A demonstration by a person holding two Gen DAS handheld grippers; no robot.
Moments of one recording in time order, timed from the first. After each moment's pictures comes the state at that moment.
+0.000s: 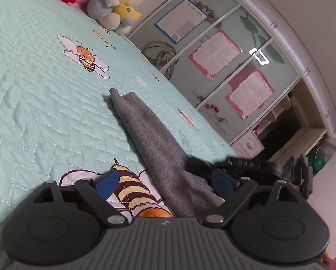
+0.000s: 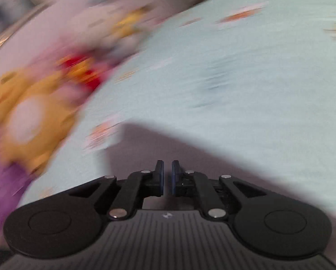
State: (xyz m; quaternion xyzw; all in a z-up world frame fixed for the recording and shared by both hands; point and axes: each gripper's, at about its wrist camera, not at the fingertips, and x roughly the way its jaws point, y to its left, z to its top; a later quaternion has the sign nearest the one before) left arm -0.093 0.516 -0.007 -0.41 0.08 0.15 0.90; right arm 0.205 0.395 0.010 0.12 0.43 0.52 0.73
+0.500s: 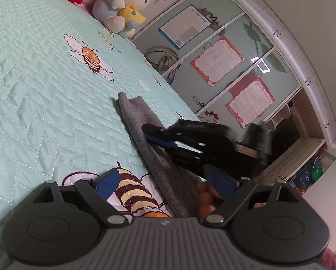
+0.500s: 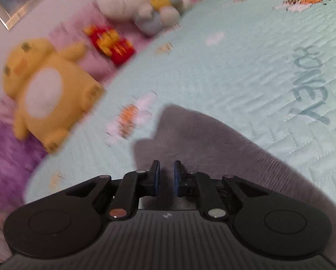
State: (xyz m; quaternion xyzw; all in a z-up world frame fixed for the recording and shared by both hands) left arm -0.090 0.519 -0.008 -0.42 0.07 0.16 0.89; right arm 0.240 0.477 0.008 0.13 0.44 0.52 0.72
